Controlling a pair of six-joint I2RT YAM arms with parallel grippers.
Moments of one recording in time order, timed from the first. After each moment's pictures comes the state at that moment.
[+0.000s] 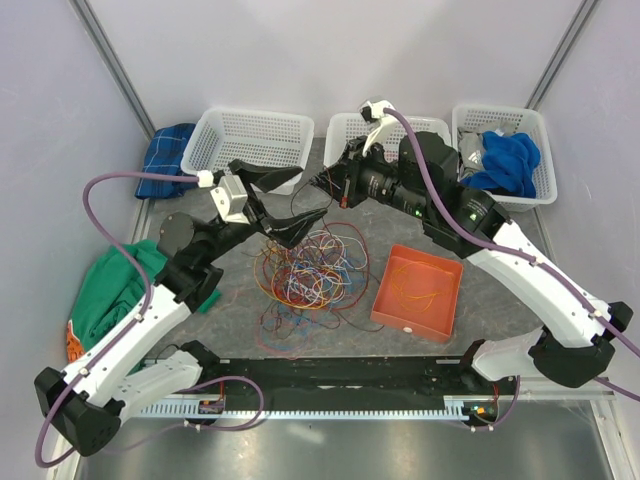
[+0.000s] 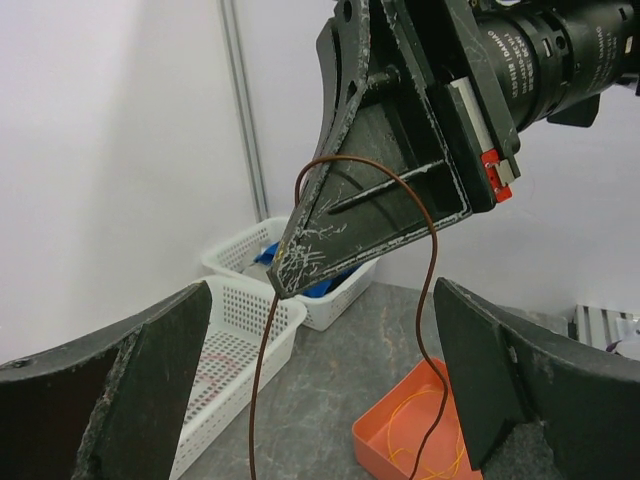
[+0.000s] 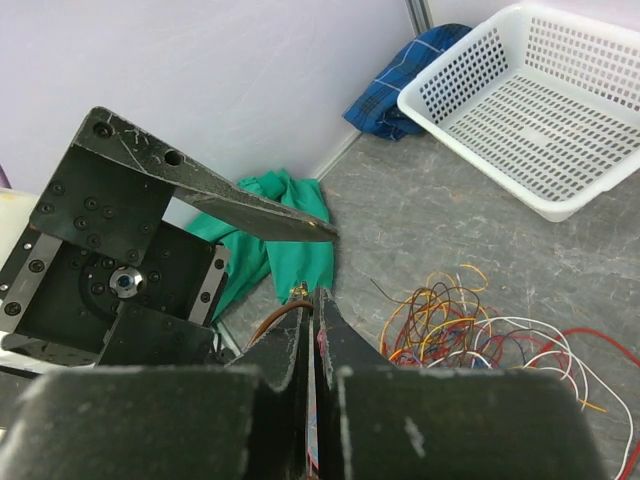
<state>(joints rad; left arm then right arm) -0.61 0.91 0.87 0.51 0.47 -0.10 0.86 1.36 1.69 -0.44 -0.09 0.46</state>
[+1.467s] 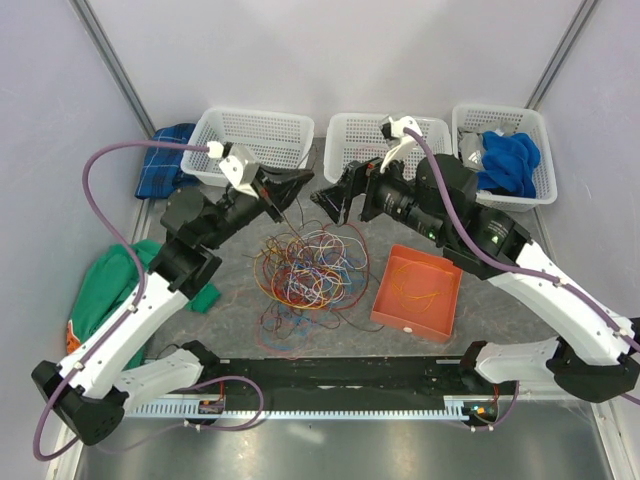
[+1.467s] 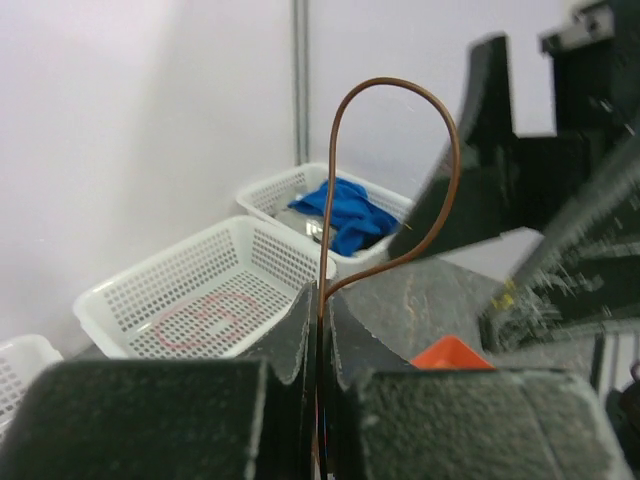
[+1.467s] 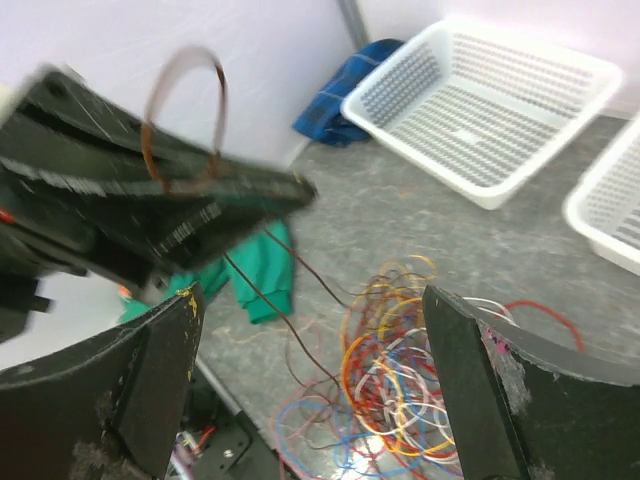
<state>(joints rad) -0.62 0.98 1.04 0.22 0.32 -0.09 0.92 1.24 1.59 -0.46 0.09 0.42</state>
